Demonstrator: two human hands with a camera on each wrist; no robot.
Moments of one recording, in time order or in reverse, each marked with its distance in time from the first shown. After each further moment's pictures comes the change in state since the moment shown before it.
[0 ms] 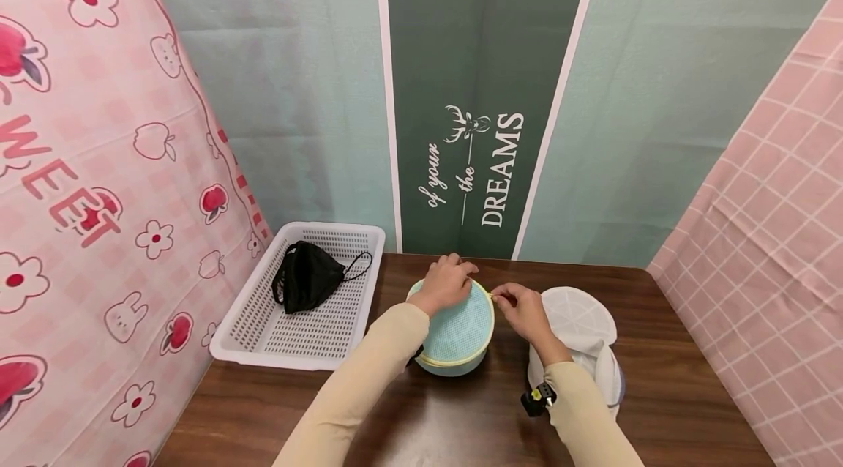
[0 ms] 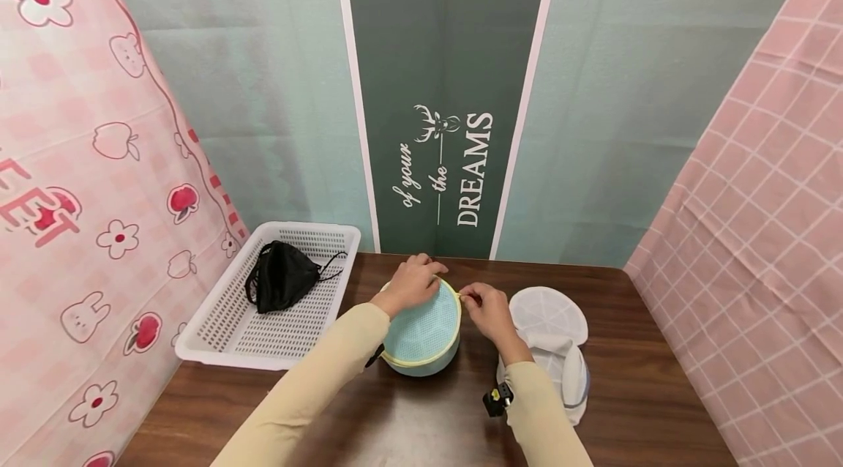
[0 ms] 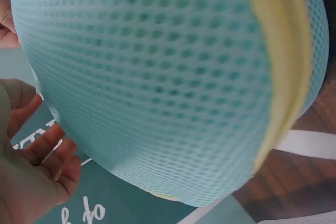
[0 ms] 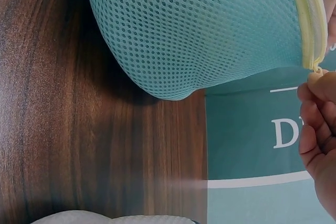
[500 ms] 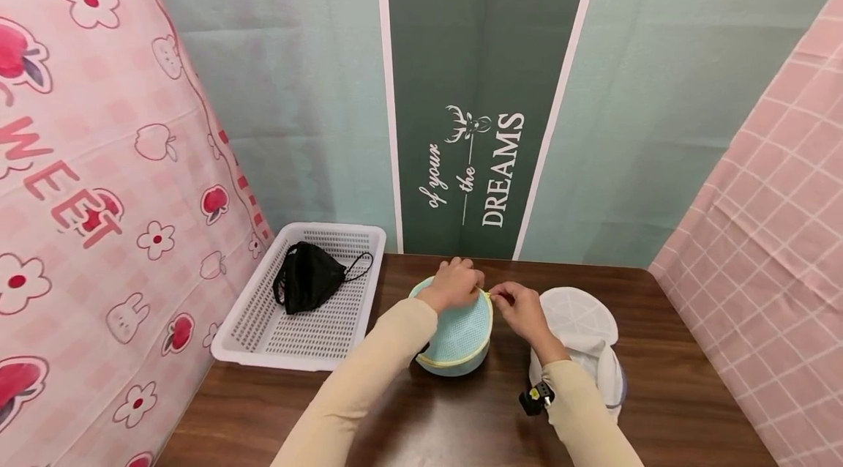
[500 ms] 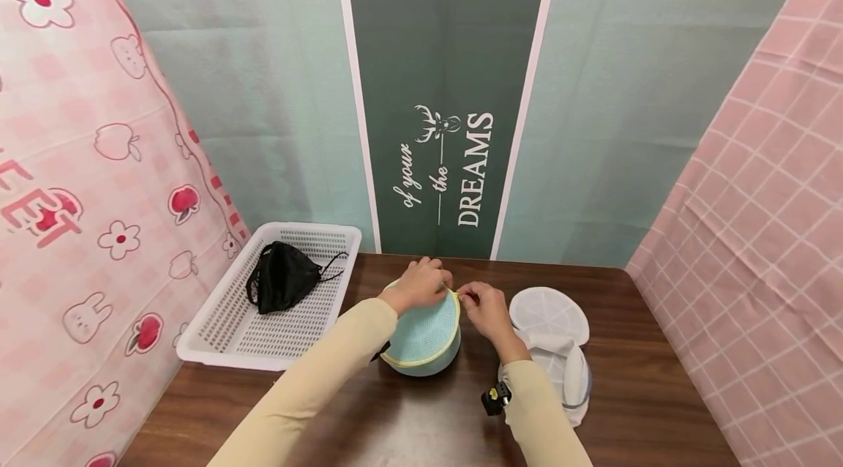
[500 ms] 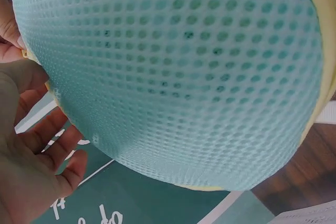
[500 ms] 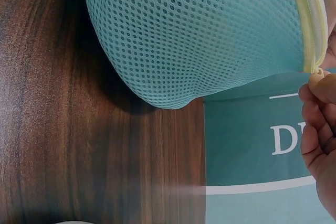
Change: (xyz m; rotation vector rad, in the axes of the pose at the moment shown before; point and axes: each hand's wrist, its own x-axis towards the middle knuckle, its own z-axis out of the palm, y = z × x) left_hand 0.011 0.008 0.000 0.108 -0.156 0.089; right_hand 0.004 -0.003 0.004 0.019 0.012 -0.035
